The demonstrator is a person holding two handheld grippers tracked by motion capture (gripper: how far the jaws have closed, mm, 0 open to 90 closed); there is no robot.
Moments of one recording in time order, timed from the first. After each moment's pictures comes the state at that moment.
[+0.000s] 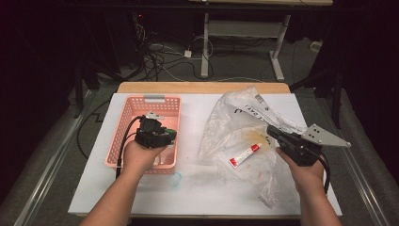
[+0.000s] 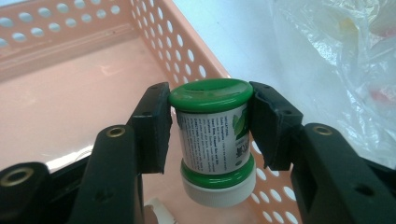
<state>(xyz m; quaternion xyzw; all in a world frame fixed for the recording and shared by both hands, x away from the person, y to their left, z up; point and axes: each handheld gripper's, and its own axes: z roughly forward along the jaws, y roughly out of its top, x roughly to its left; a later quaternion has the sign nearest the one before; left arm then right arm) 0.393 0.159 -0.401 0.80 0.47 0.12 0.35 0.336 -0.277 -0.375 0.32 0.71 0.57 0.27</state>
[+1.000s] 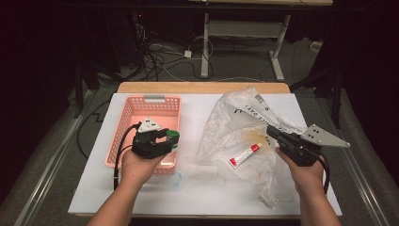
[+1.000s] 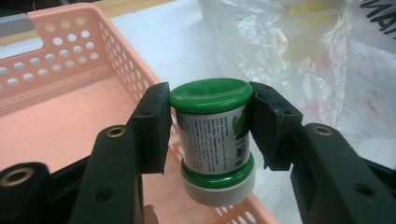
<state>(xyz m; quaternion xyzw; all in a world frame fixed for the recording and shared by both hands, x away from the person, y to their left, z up) 0.349 0.154 -0.384 0.78 0.42 0.15 0.43 0.336 -0.276 -0.375 0.32 0.71 0.57 0.27</state>
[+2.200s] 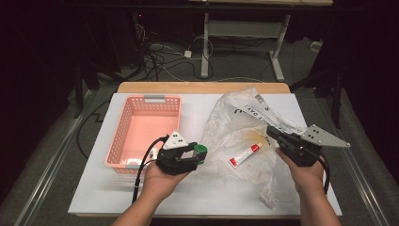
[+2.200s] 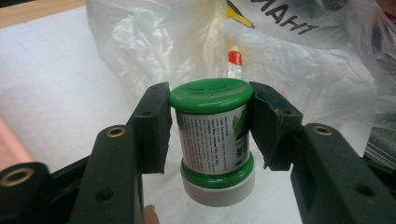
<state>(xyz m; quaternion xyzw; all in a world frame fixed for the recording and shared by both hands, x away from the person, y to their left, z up) 0.317 0.089 -0.390 0.81 0.34 0.10 0.46 0.335 -0.276 -0.375 0.31 0.71 0.57 0.27</state>
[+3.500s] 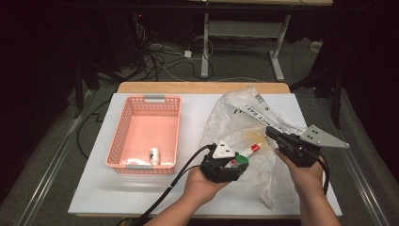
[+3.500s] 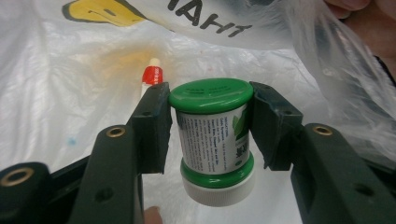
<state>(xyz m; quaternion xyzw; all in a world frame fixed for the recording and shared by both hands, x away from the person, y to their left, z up) 0.321 -0.017 -0.415 0.83 0.27 0.06 0.48 0.334 -0.274 -0.376 0.31 0.71 0.57 0.27</state>
